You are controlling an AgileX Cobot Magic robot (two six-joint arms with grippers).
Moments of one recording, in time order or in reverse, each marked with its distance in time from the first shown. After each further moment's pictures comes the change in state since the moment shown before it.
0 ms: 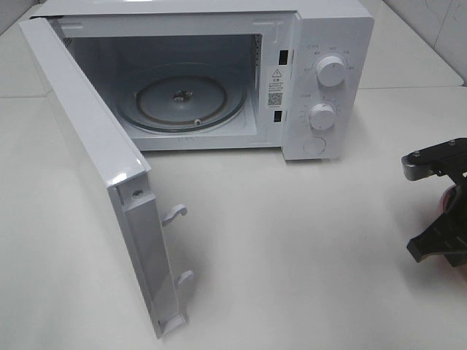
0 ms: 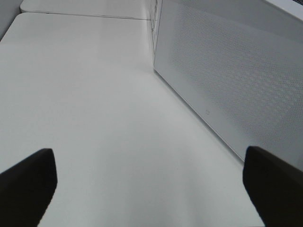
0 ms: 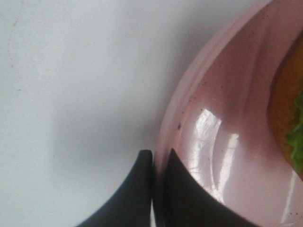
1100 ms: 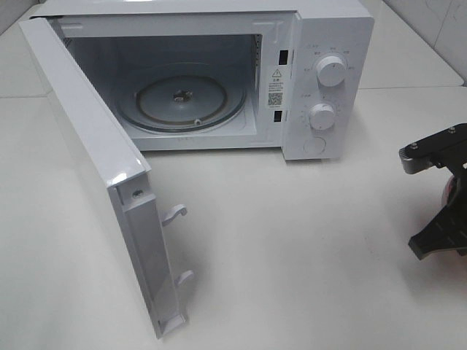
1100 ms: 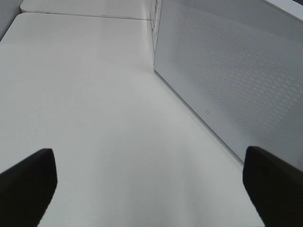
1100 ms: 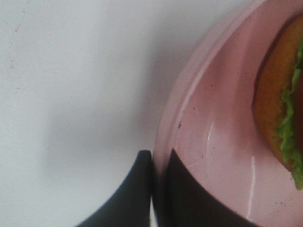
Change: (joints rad) left arm 0.000 0.000 0.000 0.000 0.000 0.000; right arm 0.125 -0.081 0.005 -0.201 0.093 0.226
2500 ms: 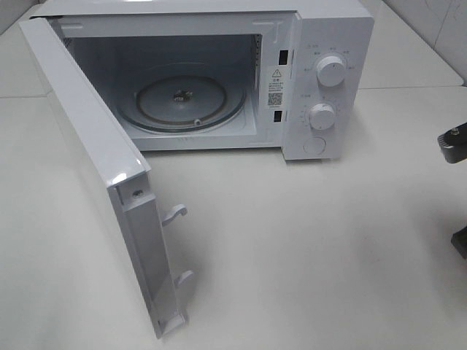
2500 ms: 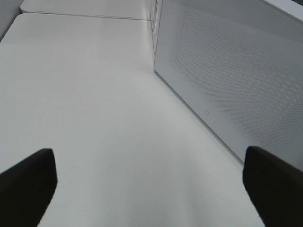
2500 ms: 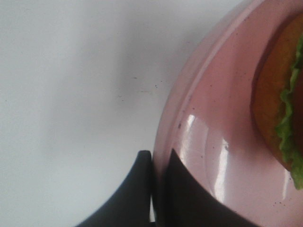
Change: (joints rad) left arm 0.000 0.000 0.000 0.000 0.000 0.000; right arm 0.049 -0.201 0.001 -0.047 0.263 0.057
